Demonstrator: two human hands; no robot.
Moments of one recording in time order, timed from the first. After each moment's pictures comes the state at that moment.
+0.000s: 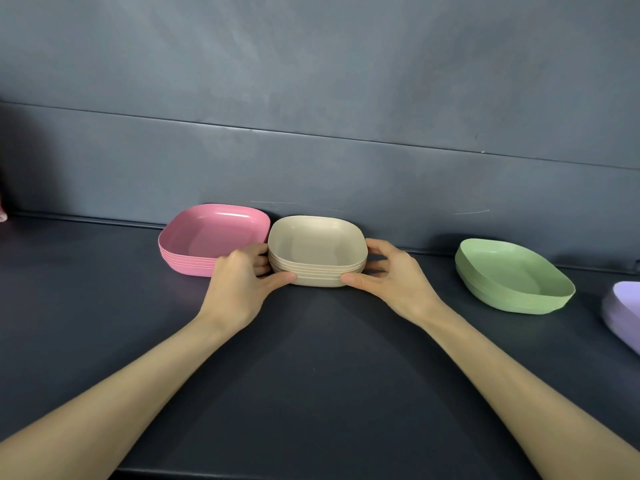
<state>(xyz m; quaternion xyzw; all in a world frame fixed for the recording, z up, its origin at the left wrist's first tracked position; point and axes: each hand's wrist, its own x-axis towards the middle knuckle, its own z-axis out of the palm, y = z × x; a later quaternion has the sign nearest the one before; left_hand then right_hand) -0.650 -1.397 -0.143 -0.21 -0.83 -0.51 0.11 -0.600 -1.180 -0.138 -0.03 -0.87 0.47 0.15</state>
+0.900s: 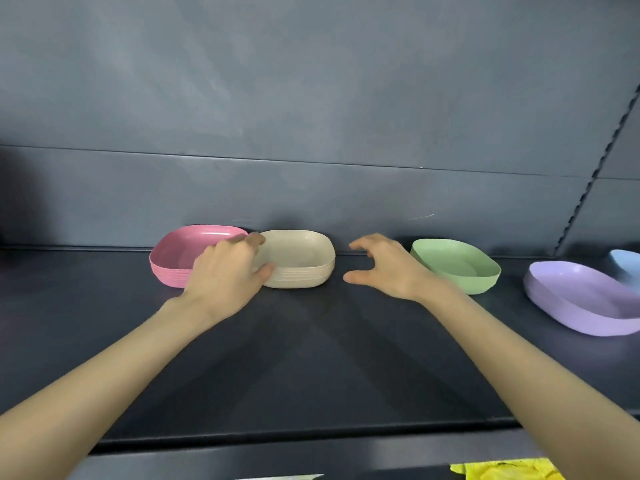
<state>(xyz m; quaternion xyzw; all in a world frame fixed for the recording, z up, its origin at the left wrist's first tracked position) -0.627 -1.409 -0.100 -0.27 -0.92 -0.19 0.20 -0.564 -1.175 -0.092 -0.04 -0.97 0.20 0.10</state>
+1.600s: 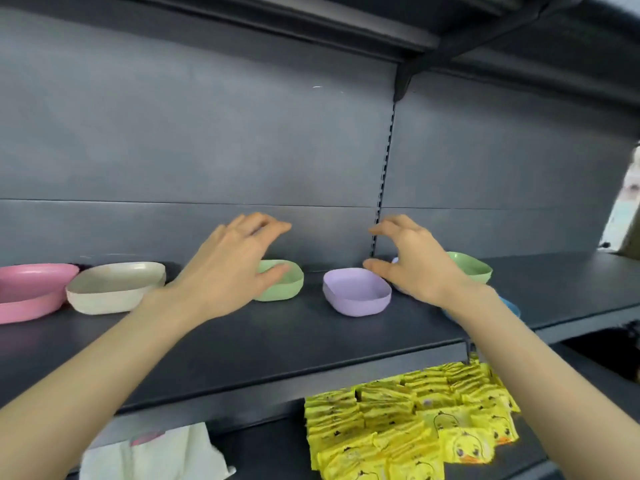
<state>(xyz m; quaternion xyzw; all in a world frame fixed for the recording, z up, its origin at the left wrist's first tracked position) -0.412 -1.233 -0.007 -0.51 -0.79 -0.19 0.28 -0.276 -1.026 0.007 -0.15 -0.95 0.06 0.28</state>
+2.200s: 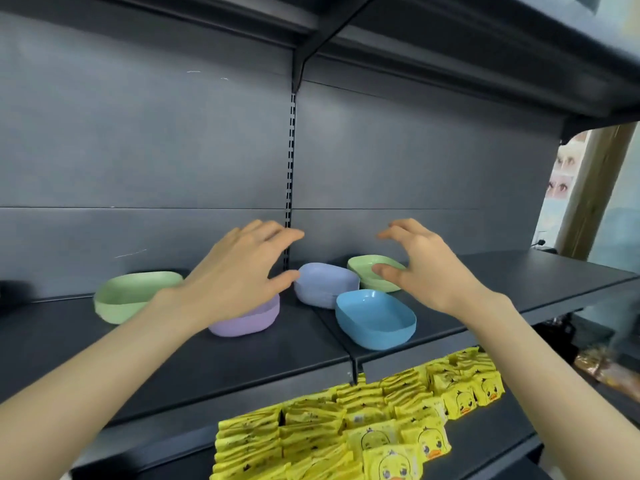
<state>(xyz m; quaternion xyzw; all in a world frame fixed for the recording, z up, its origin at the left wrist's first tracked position) -0.316 -1.026 -0.010 -0.56 -0.76 -0.17 0.28 -0.152 -0.840 0.002 -0.20 -0.94 0.03 0.29</state>
